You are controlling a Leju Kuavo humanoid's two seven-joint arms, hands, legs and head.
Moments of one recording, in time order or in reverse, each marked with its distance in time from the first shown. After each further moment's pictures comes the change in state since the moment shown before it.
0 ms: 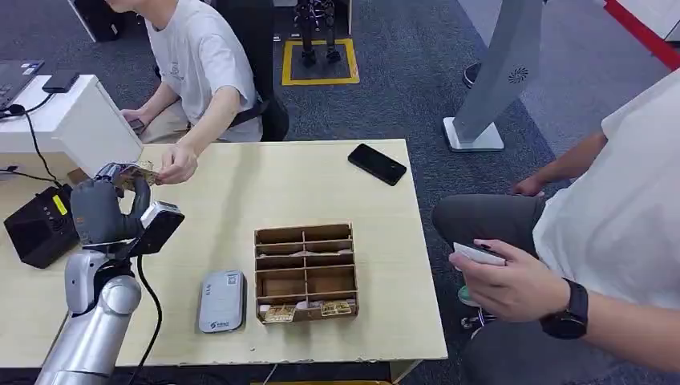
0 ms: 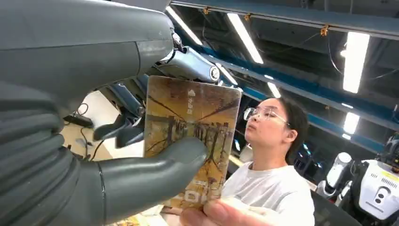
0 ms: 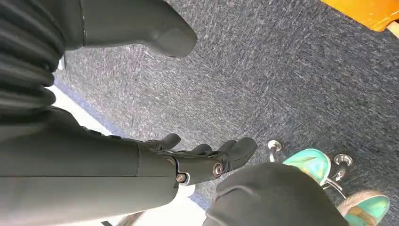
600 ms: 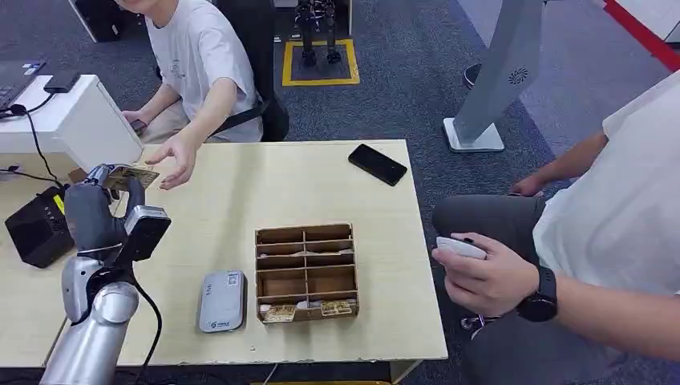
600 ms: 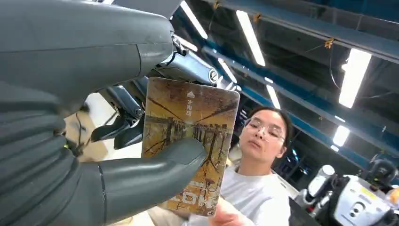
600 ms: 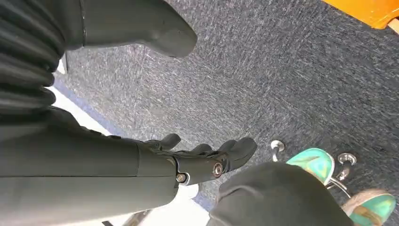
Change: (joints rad) left arm 0.048 -0.008 -0.001 -0.114 0.077 -0.017 -0.007; right arm 0.001 0.009 -0.017 -0.010 0.003 -0.002 0.004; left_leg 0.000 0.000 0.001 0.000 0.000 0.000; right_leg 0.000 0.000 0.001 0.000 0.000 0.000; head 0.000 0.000
